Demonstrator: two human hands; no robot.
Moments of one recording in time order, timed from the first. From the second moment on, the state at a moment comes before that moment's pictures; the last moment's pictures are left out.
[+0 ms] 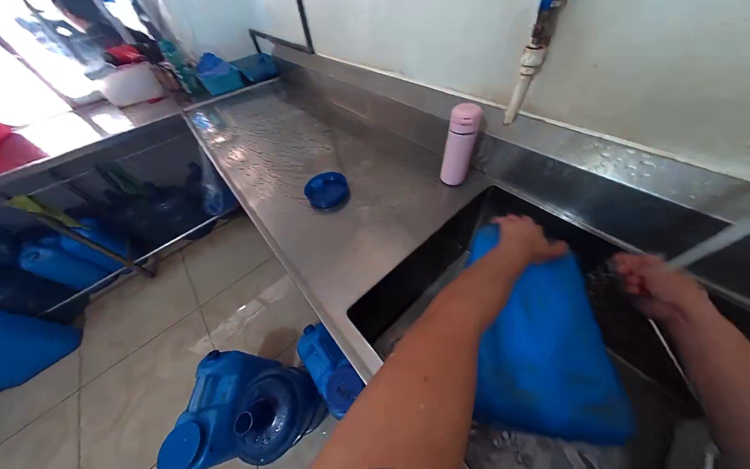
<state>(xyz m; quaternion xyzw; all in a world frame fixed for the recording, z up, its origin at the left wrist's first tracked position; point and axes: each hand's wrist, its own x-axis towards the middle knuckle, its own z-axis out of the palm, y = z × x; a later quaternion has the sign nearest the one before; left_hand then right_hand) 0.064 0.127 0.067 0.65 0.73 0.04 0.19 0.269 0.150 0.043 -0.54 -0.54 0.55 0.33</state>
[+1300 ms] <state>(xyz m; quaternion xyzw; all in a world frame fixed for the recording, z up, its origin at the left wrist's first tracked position) -0.391 -0.044 0.062 0.38 0.68 0.54 0.32 0.099 0.175 0.083 -0.51 -0.86 0.09 0.07</state>
